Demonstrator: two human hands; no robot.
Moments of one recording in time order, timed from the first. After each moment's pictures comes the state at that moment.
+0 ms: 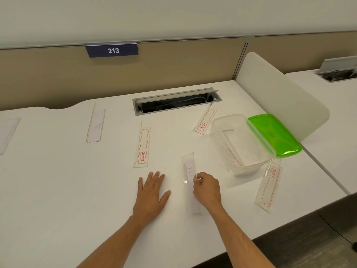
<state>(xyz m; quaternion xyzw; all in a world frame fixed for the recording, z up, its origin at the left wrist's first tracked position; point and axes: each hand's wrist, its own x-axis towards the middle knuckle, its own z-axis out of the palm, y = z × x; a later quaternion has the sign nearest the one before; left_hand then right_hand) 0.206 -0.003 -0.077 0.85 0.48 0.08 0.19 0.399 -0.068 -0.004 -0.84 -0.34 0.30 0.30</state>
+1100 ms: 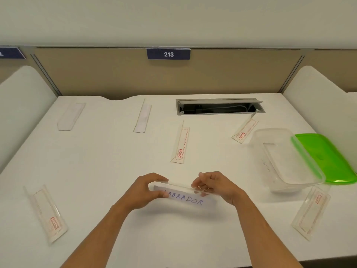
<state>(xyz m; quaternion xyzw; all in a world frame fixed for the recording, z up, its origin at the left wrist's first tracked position) 0.080 0.005 0.008 0.70 0.50 0.20 0.47 0.373 -0.025 0.019 -0.54 -0.45 0.65 0.29</state>
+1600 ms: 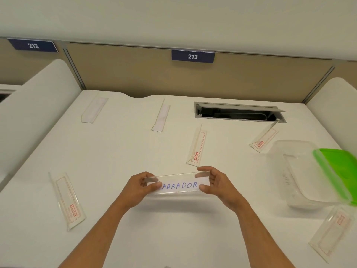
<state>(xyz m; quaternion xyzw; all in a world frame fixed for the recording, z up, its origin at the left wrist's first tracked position) 0.025 -0.004 0.011 0.54 0.57 0.31 0.53 0.331 -0.018 0.023 -0.47 -0.50 0.62 0.38</state>
